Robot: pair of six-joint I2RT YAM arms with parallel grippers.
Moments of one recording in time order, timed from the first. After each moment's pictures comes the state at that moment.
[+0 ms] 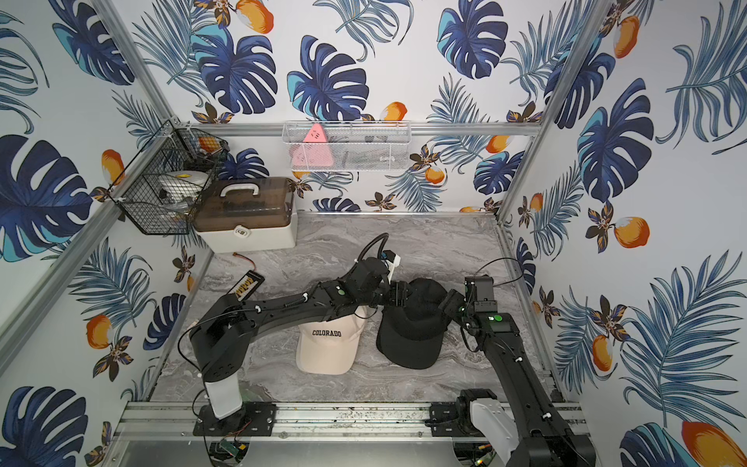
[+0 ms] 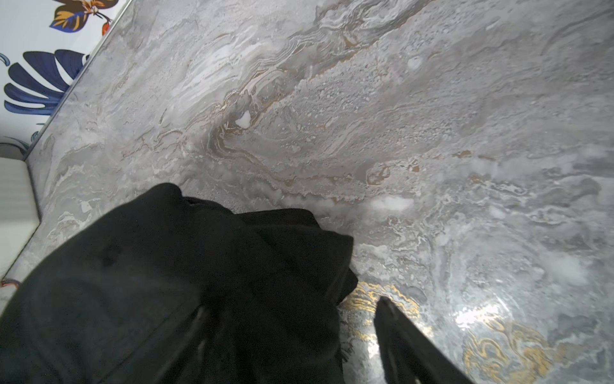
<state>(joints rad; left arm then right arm) -0.87 1.85 1.35 -0.04 0.13 -0.70 0.05 0.95 0.68 -0.65 0.01 0.67</state>
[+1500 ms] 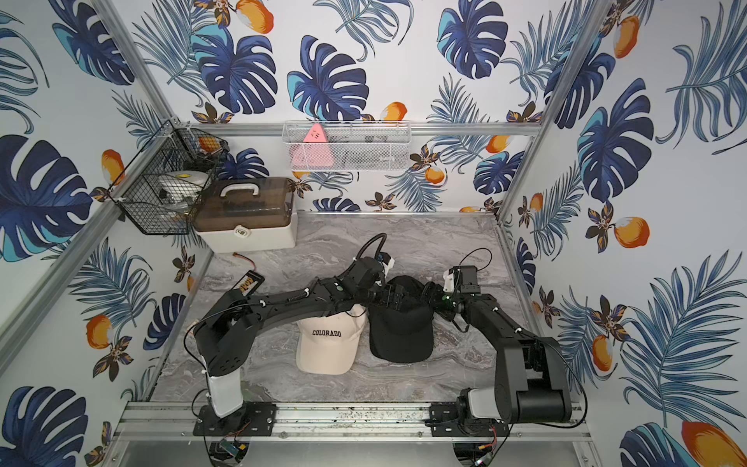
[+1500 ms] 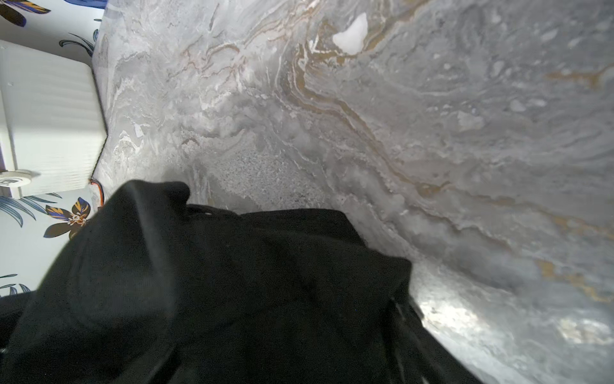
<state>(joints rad) -0.82 1.89 1.32 -0.11 0.09 -0.53 0.05 1.40 0.72 -0.29 -0.43 0.57</state>
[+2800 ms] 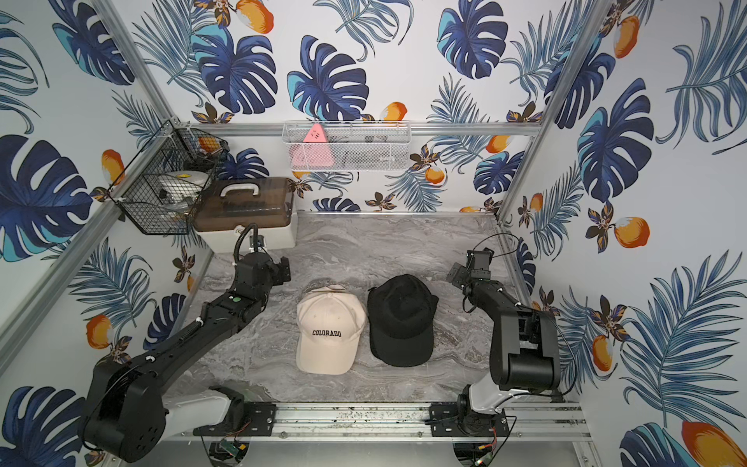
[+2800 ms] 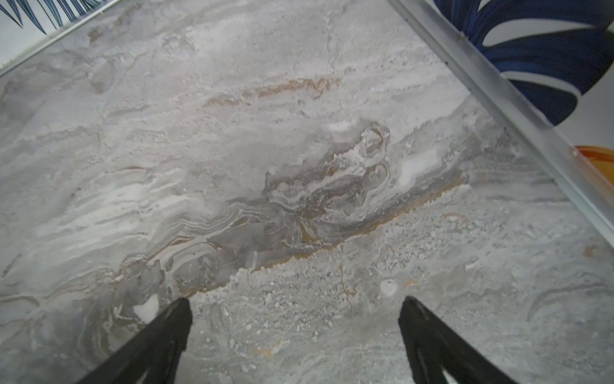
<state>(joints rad) -0.24 1.24 0.69 0.05 -0.51 -0.16 -0.08 1.58 0.80 -0.07 0.18 0.39</state>
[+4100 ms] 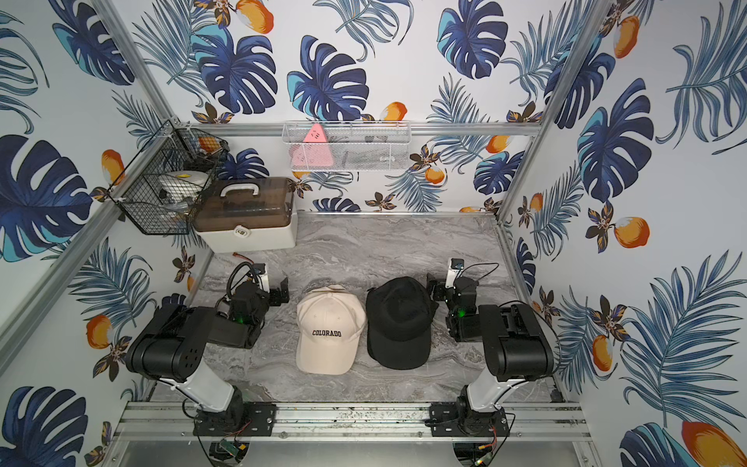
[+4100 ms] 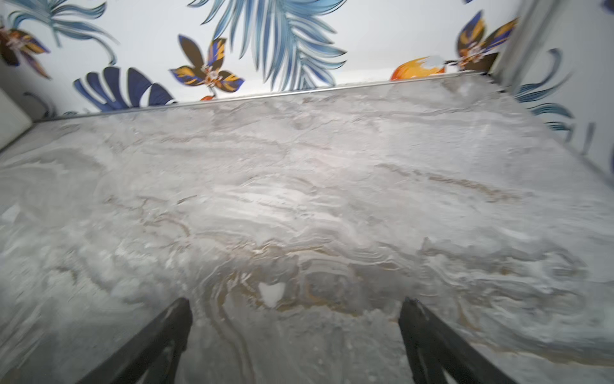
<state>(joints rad) -0.03 1.65 0.37 0.93 -0.08 -0.02 0.04 1.66 0.42 0.86 -0.06 0.08</state>
